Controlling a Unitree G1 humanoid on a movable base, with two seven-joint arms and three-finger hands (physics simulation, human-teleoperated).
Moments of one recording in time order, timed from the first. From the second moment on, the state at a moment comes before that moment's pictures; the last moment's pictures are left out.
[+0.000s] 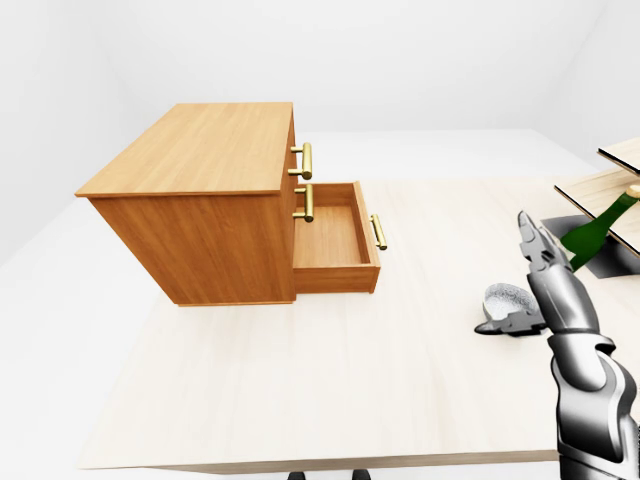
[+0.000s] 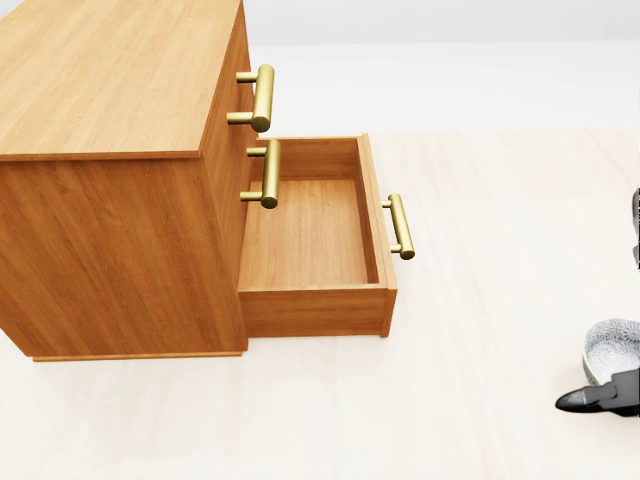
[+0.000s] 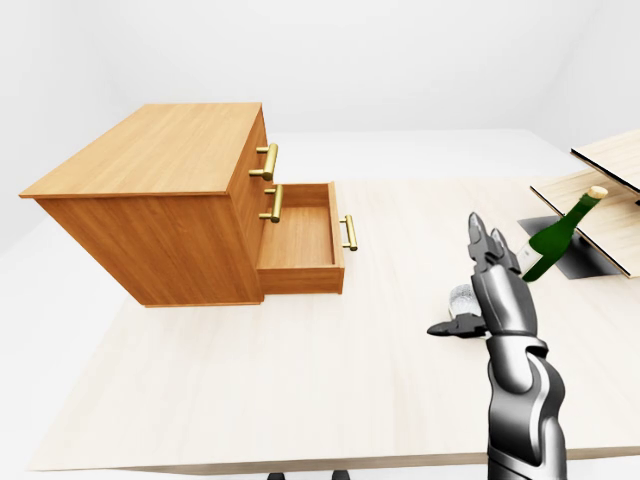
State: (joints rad) left arm -0.20 0.67 0.85 -0.85 -0.96 0.09 0.26; right arm 0.02 -0.27 -0.46 -0.24 -0.64 -0.07 0.24
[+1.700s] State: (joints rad) left arm -0.21 0.67 0.84 -0.84 -0.94 0.09 0.26; right arm -0.02 -0.36 -0.42 0.14 -0.70 -0.09 0.03
